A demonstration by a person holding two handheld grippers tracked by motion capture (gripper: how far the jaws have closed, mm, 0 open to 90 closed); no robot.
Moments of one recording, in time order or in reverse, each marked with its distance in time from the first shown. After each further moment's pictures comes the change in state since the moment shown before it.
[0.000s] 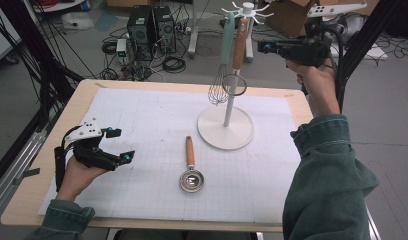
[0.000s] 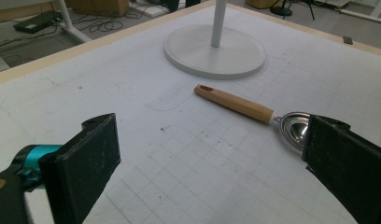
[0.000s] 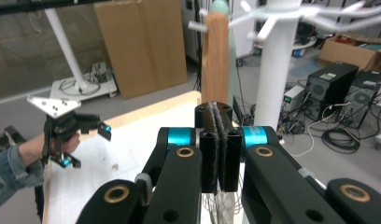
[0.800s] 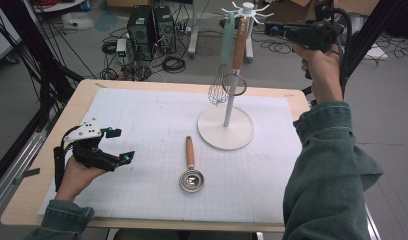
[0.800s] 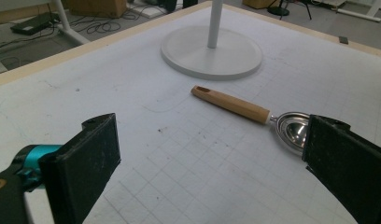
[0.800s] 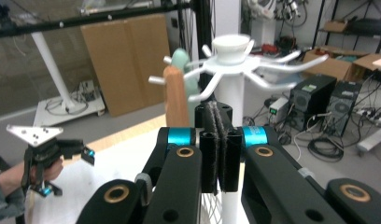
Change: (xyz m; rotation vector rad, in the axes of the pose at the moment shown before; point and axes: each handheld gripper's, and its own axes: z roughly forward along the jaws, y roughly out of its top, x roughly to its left) left arm -0.002 0.002 -0.002 -0.004 -0.008 0.011; right arm -0.017 0.021 -0.008 -0.064 -0.049 0.022
